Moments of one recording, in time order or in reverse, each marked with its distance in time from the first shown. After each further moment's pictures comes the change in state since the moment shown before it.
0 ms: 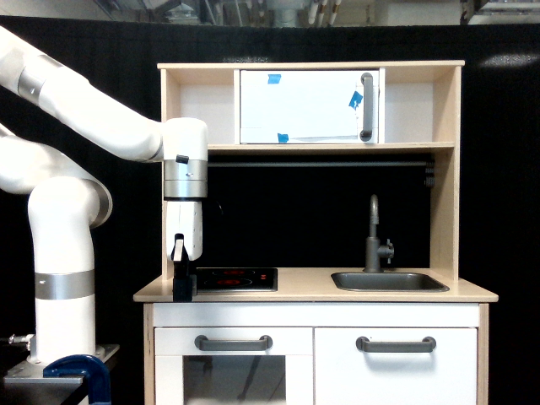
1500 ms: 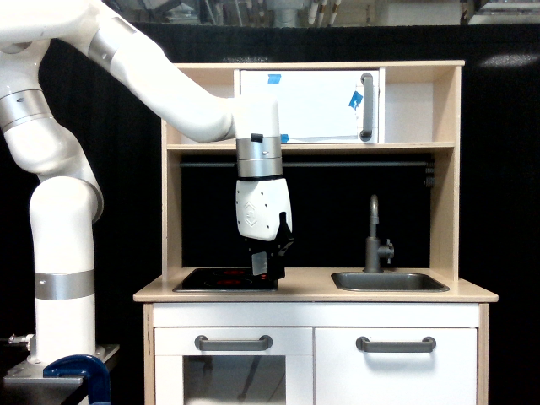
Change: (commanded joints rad) arm 0.222 0.579 -0.265 0.473 0.039 -0.177 -0.781
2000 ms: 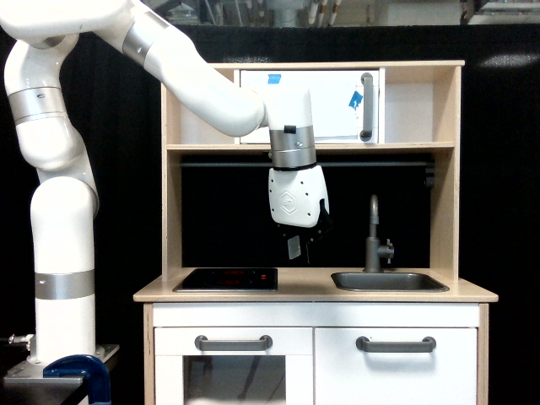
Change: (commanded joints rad) arm 0.087 0.145 -0.057 0.187 0.203 0.019 -0.290
